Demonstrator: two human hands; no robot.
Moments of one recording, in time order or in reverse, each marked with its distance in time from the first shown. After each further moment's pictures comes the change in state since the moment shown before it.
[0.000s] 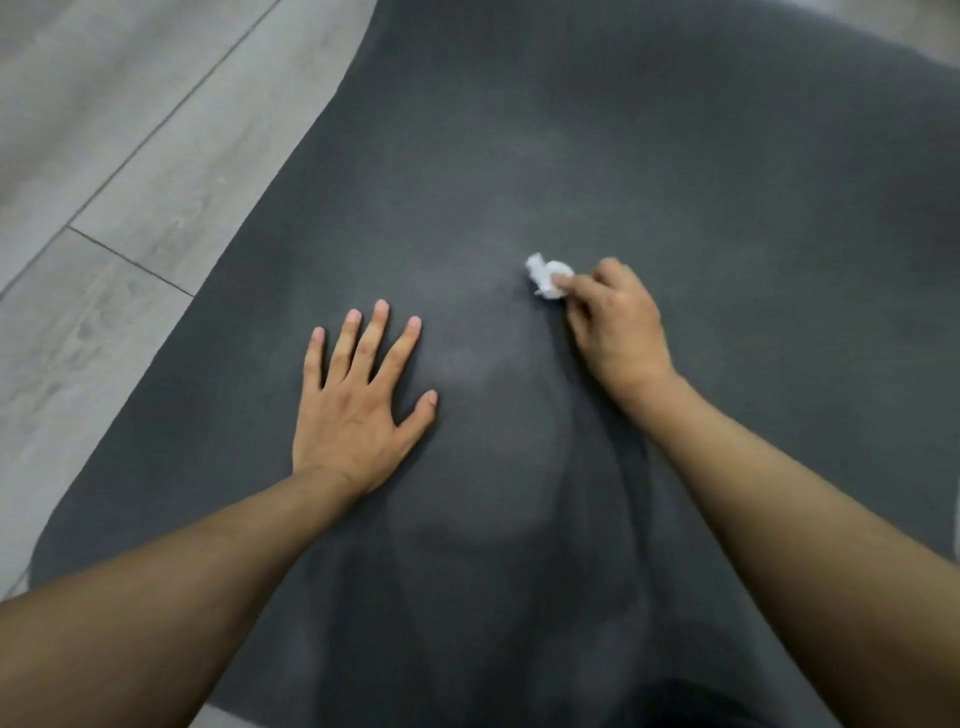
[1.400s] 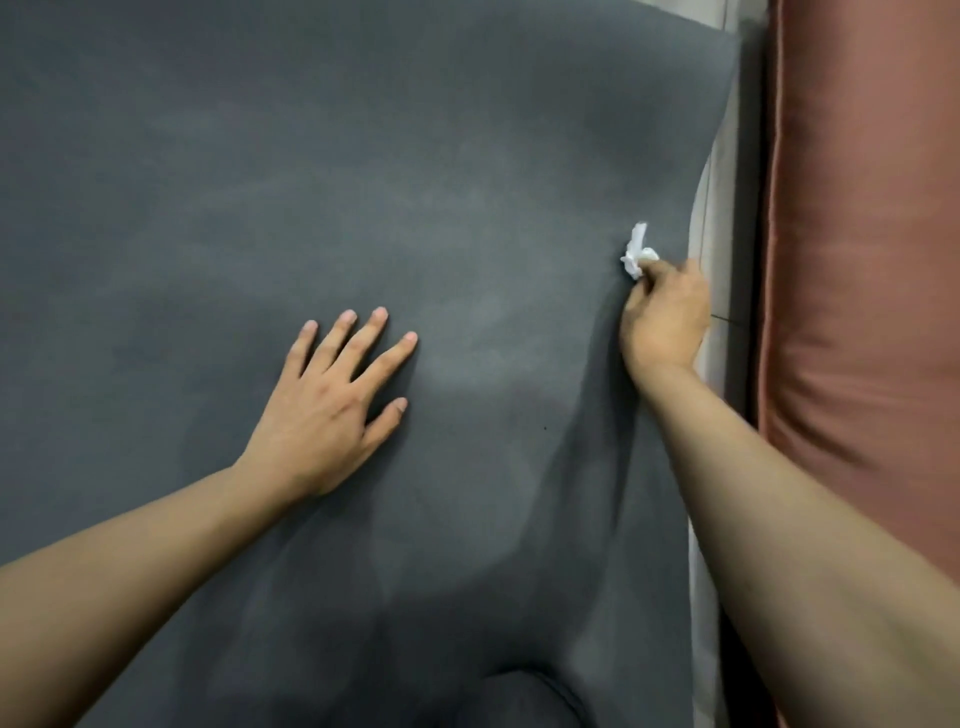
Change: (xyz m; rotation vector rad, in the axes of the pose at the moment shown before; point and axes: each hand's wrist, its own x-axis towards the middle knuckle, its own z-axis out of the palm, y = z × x) left_hand 0.039 0.218 0.013 -0.007 -0.079 0.496; right_hand -0.125 0.255 -0.116 -0.276 0.207 0.820
